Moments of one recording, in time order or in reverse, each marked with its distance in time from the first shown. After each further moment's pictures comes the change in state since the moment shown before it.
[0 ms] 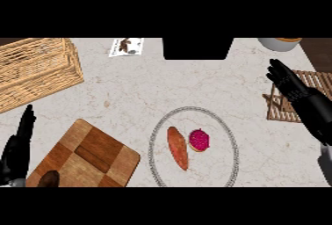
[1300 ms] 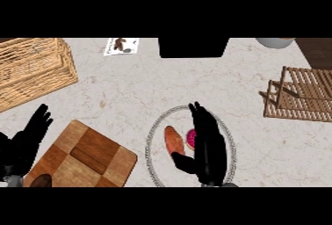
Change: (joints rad) left arm -0.008 -0.002 0.030 -0.049 0.211 -0.256 0.192; right arm 0.078 0.519 0.534 0.132 1.347 -0.633 0.604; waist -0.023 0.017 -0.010
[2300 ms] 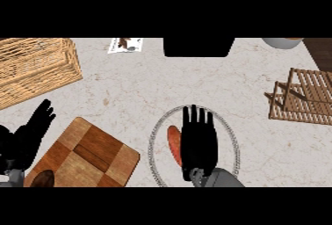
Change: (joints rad) left arm -0.039 -0.010 0.014 0.006 -0.014 -0.039 0.027; right arm -0.202 0.006 0.040 -0.041 -0.009 0.868 0.366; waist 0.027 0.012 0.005
